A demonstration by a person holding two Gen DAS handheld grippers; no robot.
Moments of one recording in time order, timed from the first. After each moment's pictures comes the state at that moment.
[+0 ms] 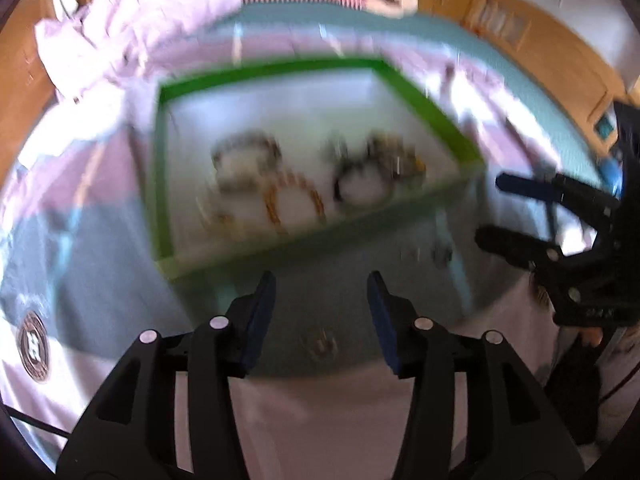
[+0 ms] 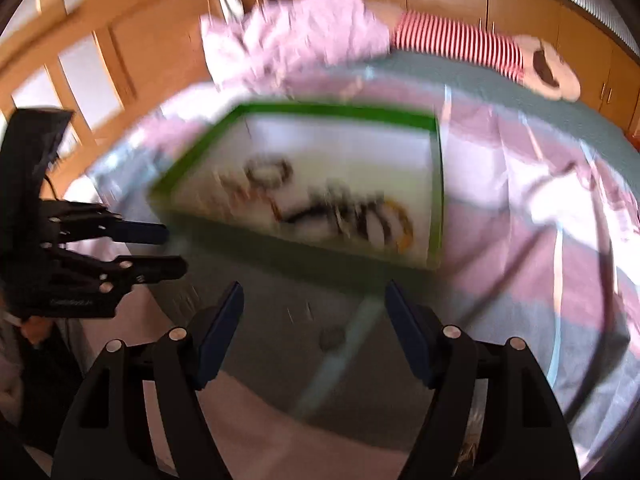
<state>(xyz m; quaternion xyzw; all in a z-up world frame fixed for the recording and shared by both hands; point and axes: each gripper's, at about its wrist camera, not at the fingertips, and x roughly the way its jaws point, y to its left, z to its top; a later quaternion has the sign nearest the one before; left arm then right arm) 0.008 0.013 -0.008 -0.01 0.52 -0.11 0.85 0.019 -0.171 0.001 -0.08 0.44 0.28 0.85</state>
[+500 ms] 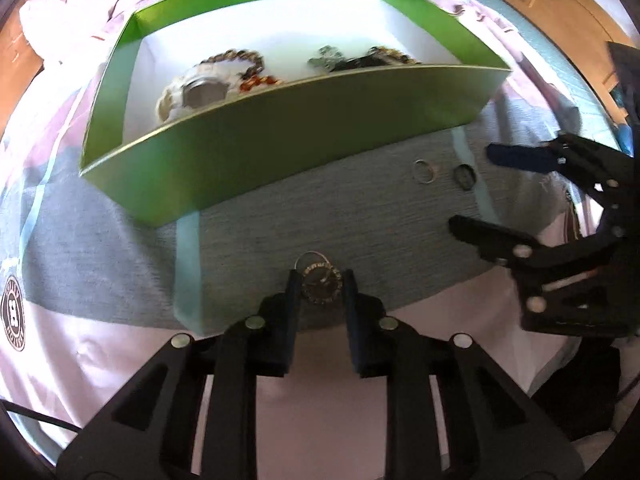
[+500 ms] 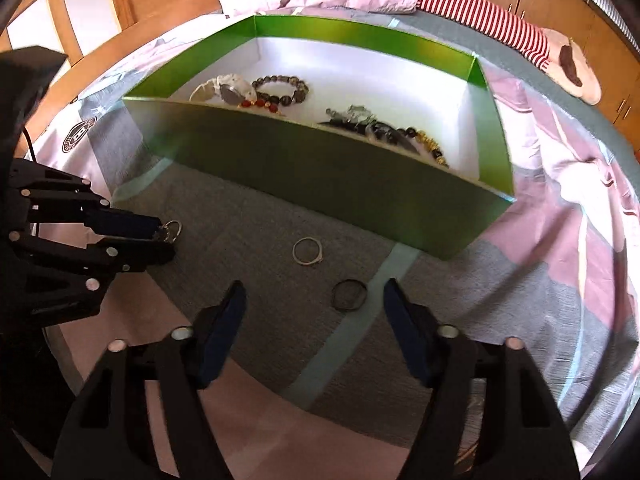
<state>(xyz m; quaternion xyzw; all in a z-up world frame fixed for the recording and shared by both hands) -0.005 -0.004 -0.051 0.02 0.57 -0.10 0.82 0.015 -0.141 -0.052 -0.15 0.49 0.28 0.81</state>
